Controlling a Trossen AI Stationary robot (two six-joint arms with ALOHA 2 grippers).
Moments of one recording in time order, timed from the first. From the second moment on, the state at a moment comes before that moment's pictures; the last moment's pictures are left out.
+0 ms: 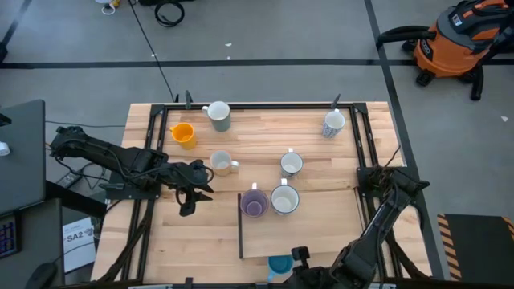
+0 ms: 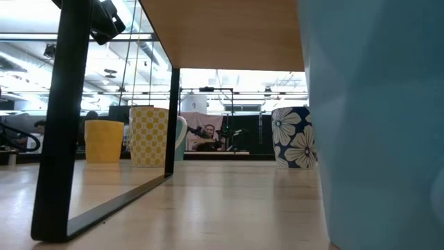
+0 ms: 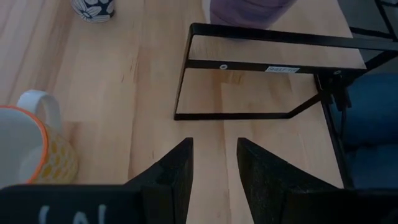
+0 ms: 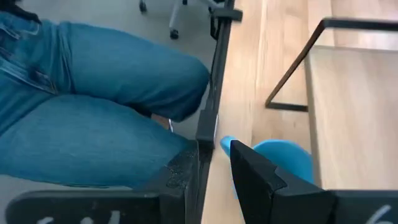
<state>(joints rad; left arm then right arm) -0.30 1.03 0.88 -0.60 -0.05 -0.32 0.89 2.04 1.95 -0.84 0.42 0.60</state>
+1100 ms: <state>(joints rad) -0.38 1.03 0.88 -0.59 -0.09 -0.33 0.84 2.16 1.94 -1.00 0.32 0.61</state>
